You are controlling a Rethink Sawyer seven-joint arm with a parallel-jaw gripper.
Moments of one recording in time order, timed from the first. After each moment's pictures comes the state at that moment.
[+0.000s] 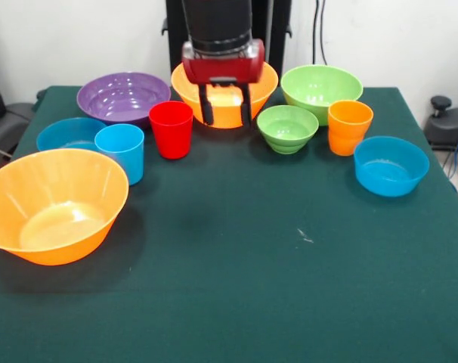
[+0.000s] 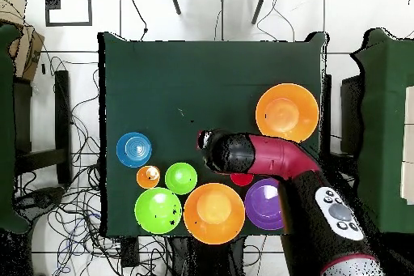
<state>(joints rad) -0.58 -0.75 0.33 1.86 -0.24 0.49 1.78</state>
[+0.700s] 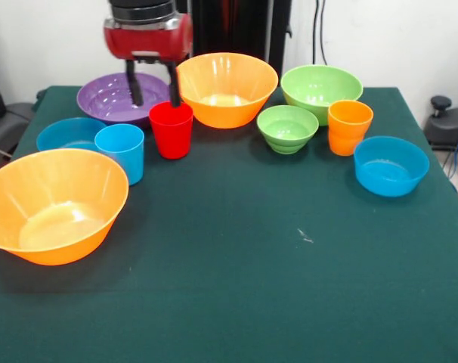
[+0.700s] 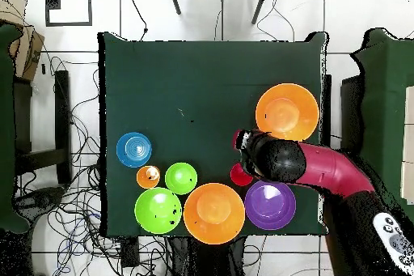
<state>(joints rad) -0.80 -0.81 0.41 1.88 -0.31 0.51 1.78</state>
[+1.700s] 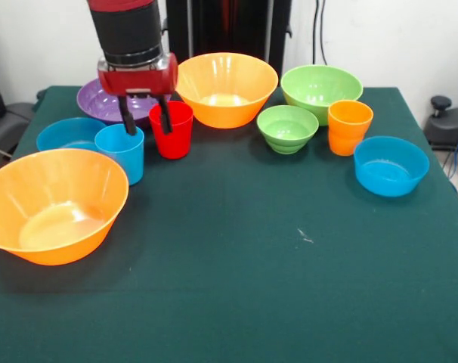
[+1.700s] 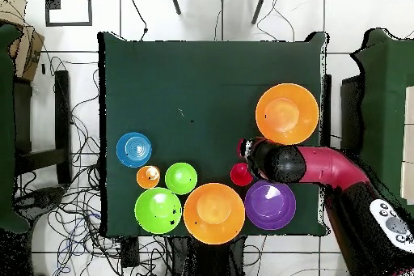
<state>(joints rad) -0.88 -0.66 0.50 1.83 -0.52 0.52 1.77</state>
